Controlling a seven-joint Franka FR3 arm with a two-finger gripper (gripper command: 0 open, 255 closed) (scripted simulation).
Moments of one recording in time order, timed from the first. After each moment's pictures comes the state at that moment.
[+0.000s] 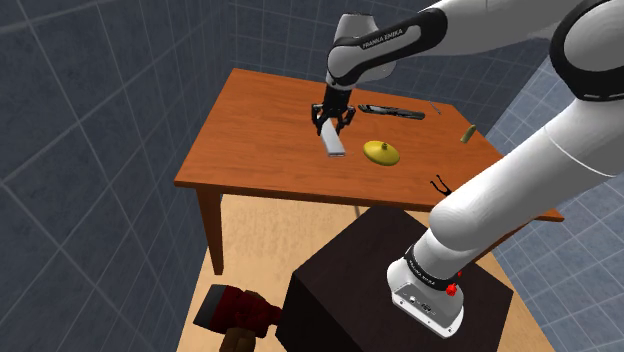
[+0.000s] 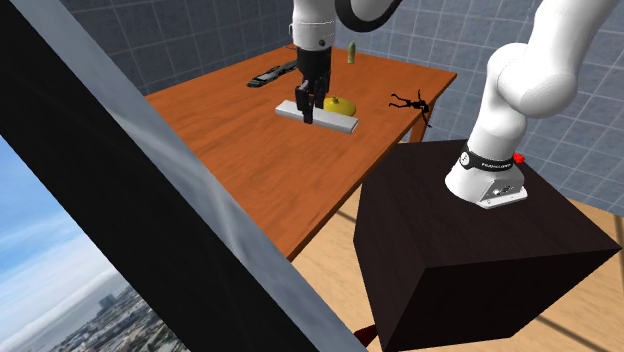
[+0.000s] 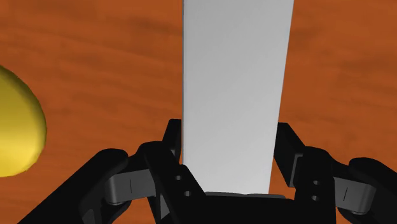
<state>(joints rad) -0.28 -0.17 0.14 -2.36 0.00 2.19 0.42</state>
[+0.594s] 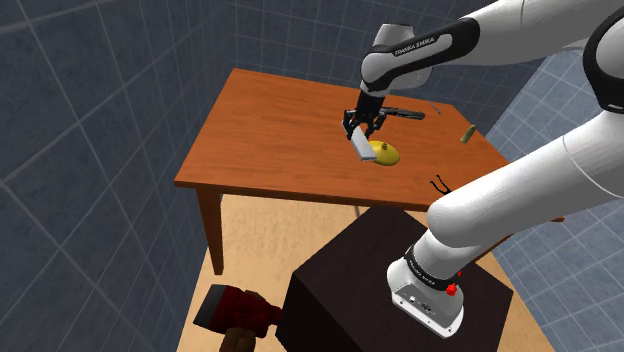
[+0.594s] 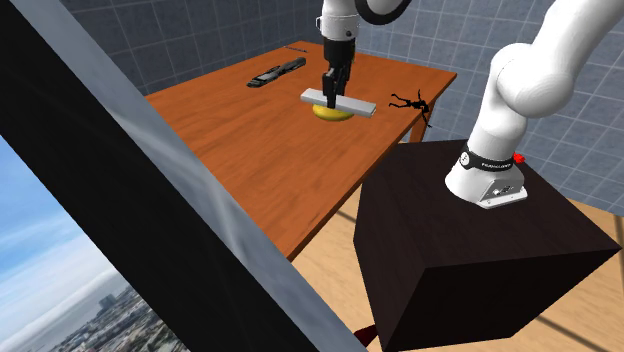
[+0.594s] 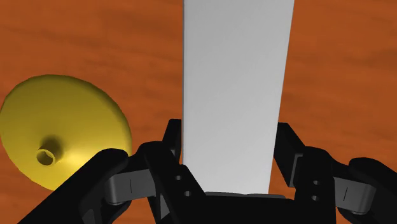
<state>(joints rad) -0.36 -0.31 0.02 -2.52 -0.02 2.21 0.23</state>
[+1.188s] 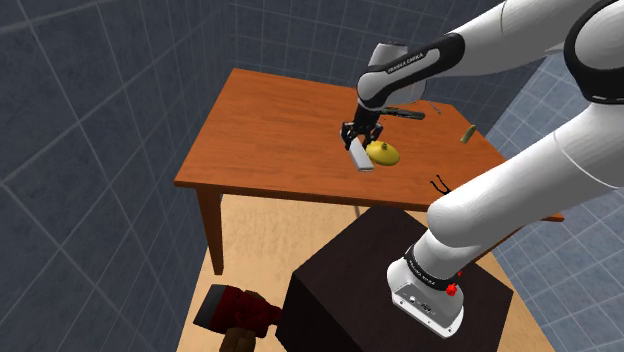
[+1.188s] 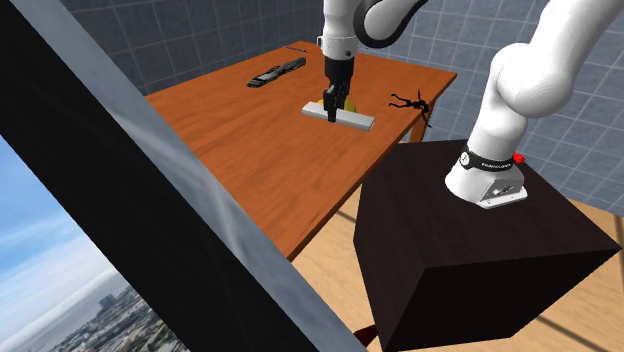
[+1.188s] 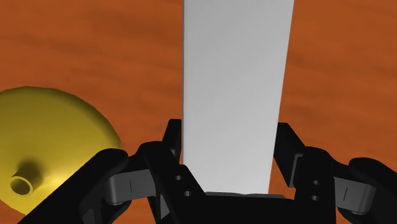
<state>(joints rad) -0.37 -0.25 0.01 -2.58 -0.02 2.34 0.22</state>
